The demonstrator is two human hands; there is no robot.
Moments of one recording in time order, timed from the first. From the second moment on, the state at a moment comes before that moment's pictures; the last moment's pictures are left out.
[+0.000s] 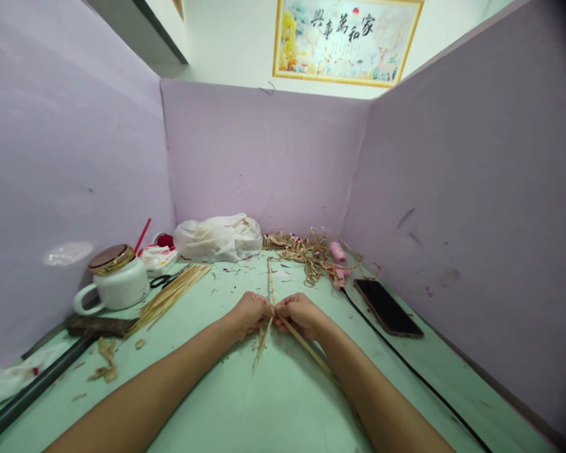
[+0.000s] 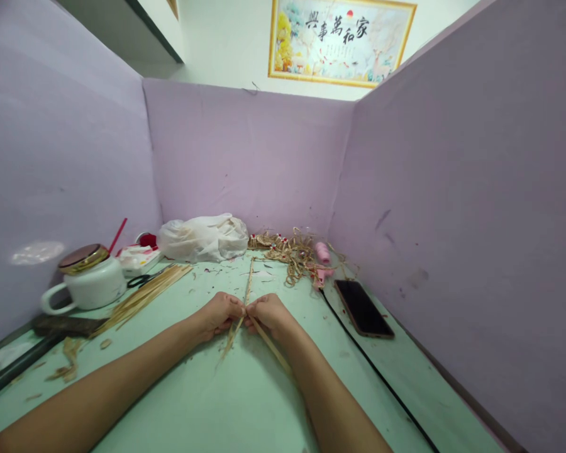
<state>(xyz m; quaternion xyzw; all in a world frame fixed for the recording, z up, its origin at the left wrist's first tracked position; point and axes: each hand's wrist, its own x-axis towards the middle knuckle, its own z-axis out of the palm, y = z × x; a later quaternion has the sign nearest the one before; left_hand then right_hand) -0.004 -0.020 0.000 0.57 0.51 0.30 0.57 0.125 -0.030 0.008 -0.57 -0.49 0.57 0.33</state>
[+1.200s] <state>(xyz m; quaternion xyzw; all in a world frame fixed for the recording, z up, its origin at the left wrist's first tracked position) -0.004 -0.015 0.015 0.46 0.53 0.22 0.68 0.132 -0.030 -0.004 -0.49 -0.52 0.60 0.36</state>
